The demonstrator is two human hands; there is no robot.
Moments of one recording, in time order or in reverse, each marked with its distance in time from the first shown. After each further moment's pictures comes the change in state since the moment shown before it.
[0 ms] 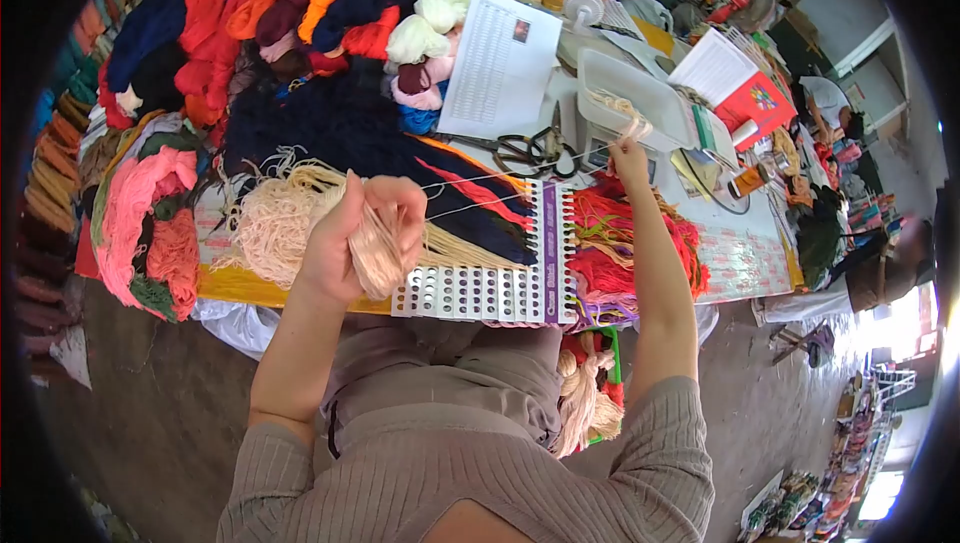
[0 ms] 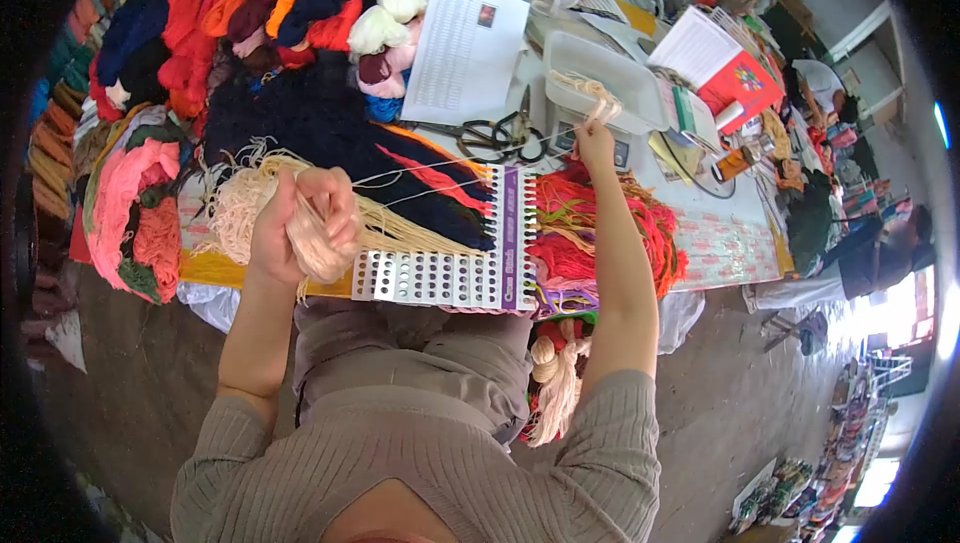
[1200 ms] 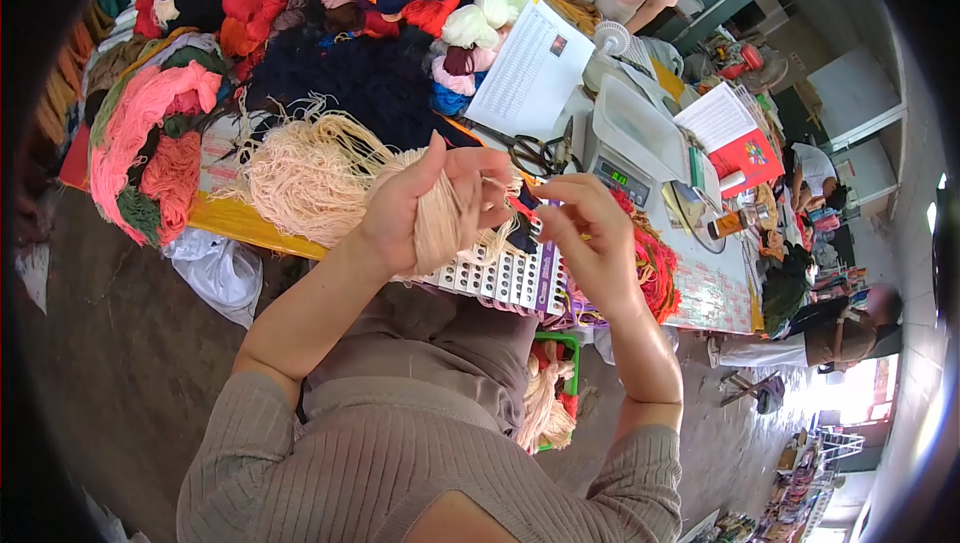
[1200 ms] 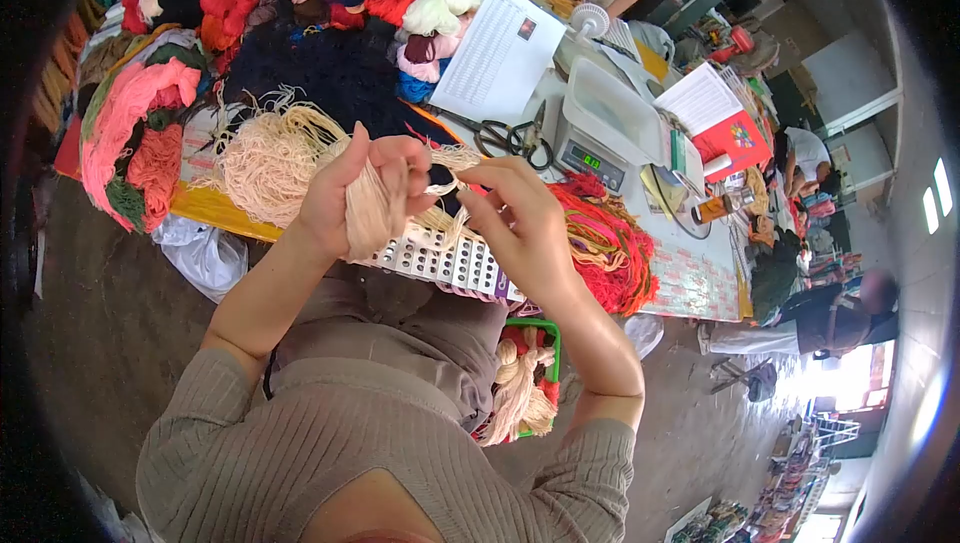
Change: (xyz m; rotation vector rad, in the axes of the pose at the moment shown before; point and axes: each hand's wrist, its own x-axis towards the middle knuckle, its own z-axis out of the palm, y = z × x) left_hand -0.008 -0.020 0.029 -0.261 0.101 0.043; right_hand -0.263 -0.273 0.012 0.086 -0.428 -0.555
